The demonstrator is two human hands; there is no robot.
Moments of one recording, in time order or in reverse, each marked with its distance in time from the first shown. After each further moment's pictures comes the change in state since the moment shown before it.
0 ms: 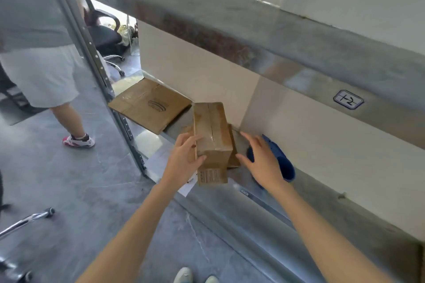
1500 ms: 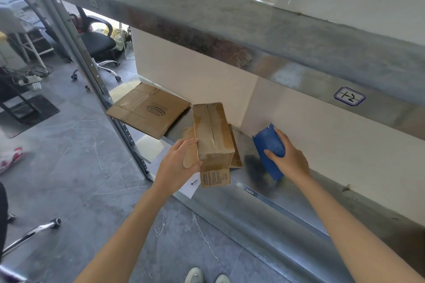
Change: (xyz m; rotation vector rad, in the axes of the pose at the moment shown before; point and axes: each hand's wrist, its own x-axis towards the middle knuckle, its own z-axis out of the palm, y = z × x) left_hand -0.005 0.002 -0.032 0.199 -0.092 0.059; right_hand -0.003 0.050 -0.028 0.037 0.045 0.369
